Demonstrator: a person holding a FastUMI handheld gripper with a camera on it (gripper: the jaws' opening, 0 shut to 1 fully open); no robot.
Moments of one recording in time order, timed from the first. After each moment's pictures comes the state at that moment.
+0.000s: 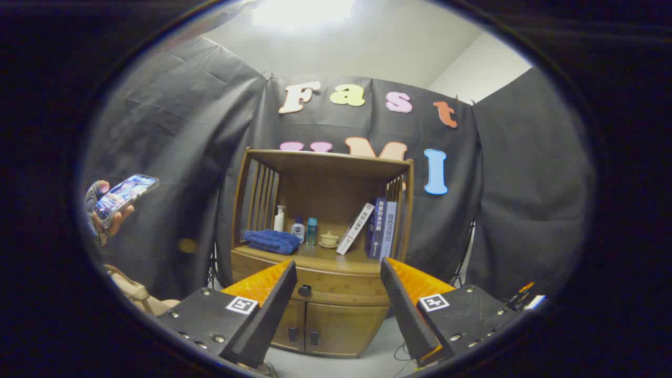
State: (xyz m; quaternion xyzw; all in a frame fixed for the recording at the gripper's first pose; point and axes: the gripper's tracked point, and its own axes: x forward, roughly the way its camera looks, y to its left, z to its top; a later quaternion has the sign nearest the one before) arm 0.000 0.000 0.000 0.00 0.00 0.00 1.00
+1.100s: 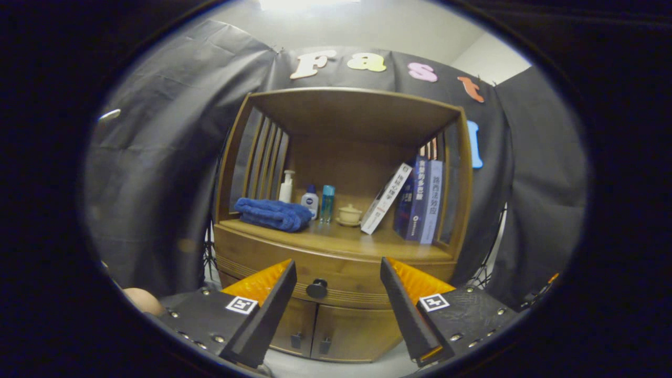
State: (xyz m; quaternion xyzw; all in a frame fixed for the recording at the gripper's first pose) arm 0.170 0.068 -0.139 -0.01 0.06 0.04 1.00
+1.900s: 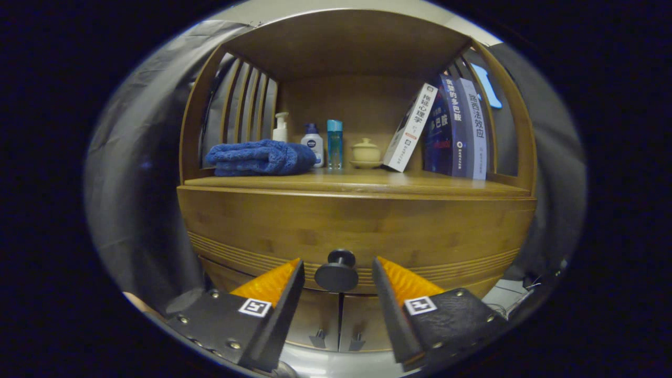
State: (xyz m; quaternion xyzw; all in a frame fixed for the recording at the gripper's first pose) arm 0.265 0.107 -0.256 0.05 0.16 0.06 0.98
